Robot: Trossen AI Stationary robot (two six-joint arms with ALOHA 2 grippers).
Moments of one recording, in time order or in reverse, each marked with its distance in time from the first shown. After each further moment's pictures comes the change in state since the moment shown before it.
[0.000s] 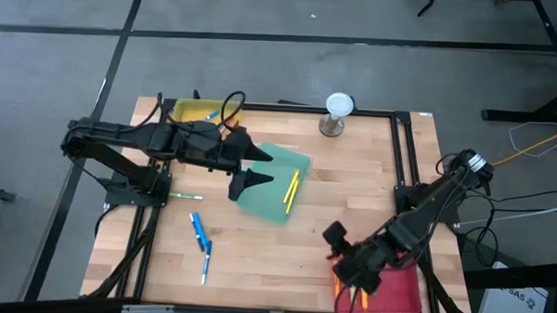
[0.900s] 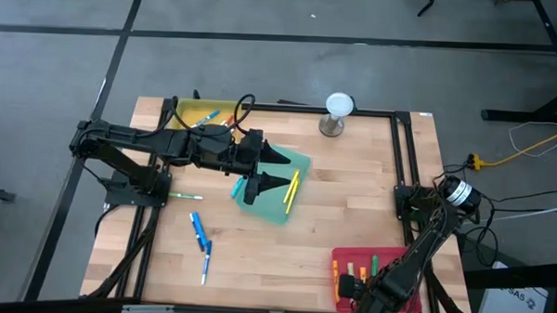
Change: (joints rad) left arm 0.000 0.097 -0.001 0.238 0.026 0.029; right arm 0.233 0.283 -0.115 0.032 -0.296 -0.360
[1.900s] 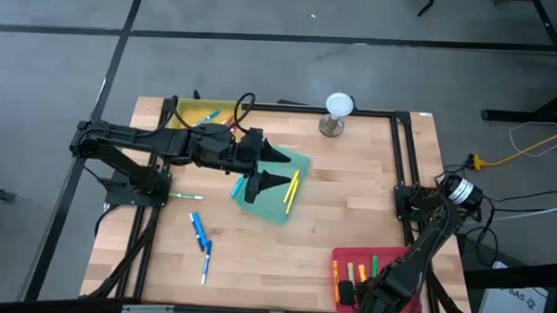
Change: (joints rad) left arm 0.009 0.000 0.000 0.000 0.000 -0.002; right arm 0.005 -0.020 0.000 0.012 0.029 -0.242
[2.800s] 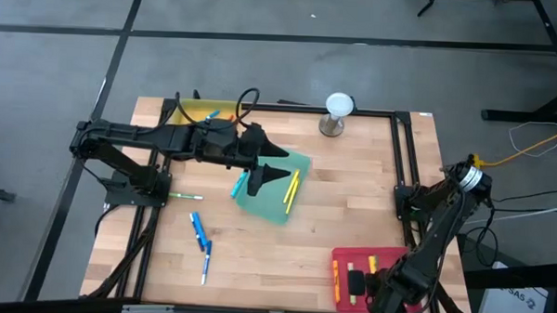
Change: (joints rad) left arm 0.044 0.000 0.000 -0.063 0.006 -0.024; right arm 0.023 -0.140 0.000 -0.136 0.050 0.091
